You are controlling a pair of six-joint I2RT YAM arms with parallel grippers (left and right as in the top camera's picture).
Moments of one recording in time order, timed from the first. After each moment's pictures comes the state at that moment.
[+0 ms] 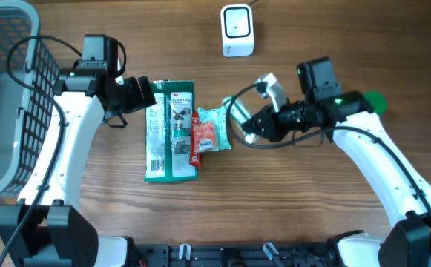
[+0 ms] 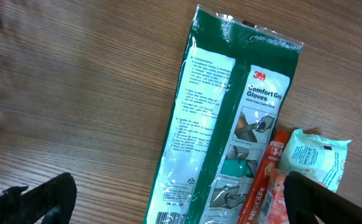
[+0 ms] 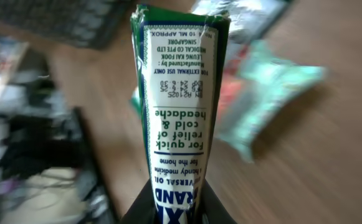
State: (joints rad) left arm -0.05 1.59 1.35 -1.01 0.02 -0.38; right arm 0.28 1.51 1.15 -0.75 -0.78 -0.17
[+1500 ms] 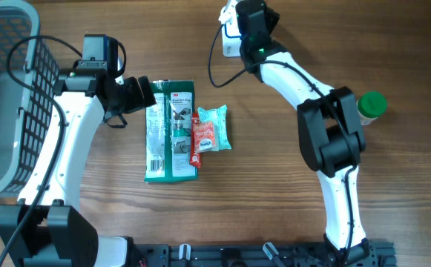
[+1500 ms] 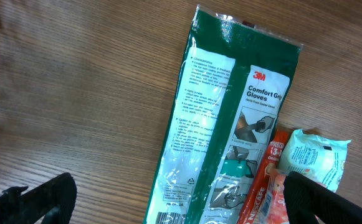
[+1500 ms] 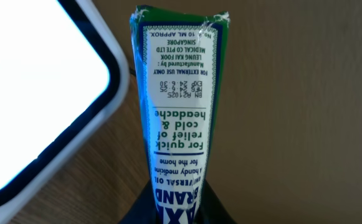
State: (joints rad) left arm -0.05 1.59 1.35 -1.01 0.02 -0.38; right arm 0.40 2.36 1.80 0.05 0.61 -1.01
